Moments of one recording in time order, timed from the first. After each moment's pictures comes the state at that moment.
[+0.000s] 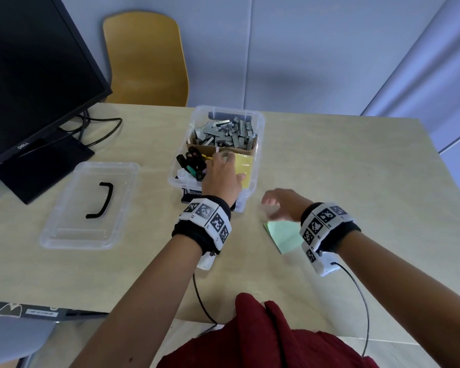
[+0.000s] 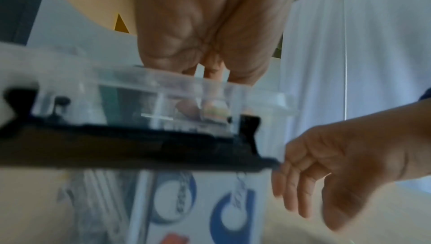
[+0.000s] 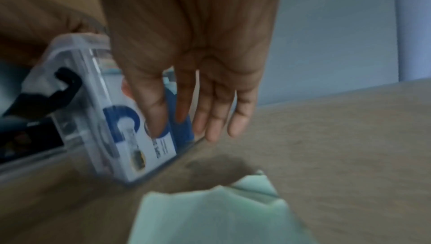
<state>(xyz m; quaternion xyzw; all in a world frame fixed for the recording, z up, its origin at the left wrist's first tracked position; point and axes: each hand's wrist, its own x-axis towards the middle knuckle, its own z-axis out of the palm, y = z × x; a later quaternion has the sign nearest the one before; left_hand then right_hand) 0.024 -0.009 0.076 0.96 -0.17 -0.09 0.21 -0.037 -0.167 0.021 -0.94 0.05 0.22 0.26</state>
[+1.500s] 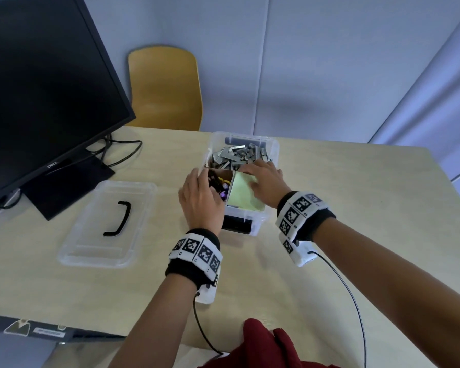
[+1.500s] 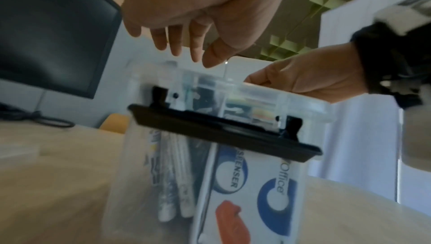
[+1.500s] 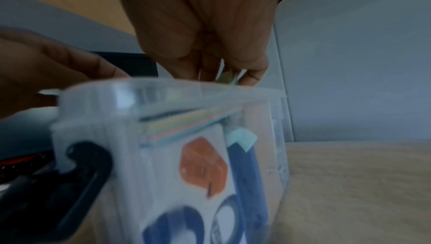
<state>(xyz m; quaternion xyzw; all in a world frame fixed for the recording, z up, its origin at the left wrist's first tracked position) 0.034 0.043 0.054 0.94 -0.07 0.15 0.29 0.034 -0.106 0.080 -0.97 0.01 0.00 0.24</state>
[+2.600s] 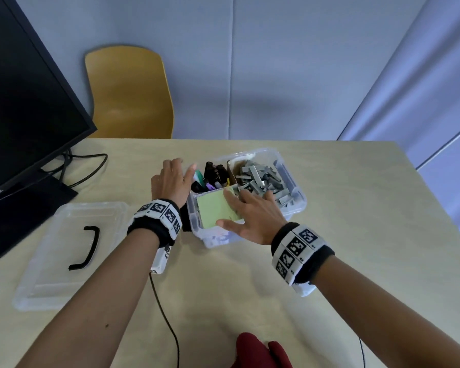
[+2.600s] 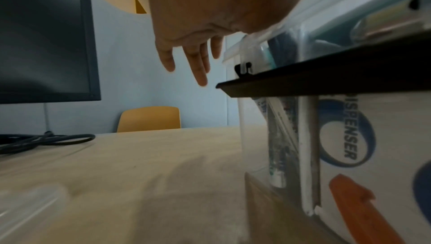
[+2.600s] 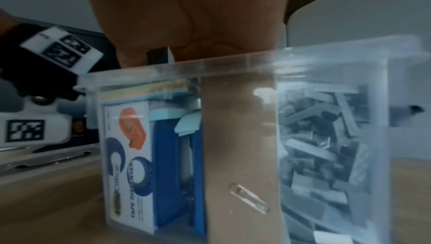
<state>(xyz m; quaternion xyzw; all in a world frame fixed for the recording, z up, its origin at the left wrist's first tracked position) 0.142 0.042 0.054 0.97 -0.15 -0.01 0.19 0.001 -0.111 0.072 -0.99 -0.03 0.06 0.08</state>
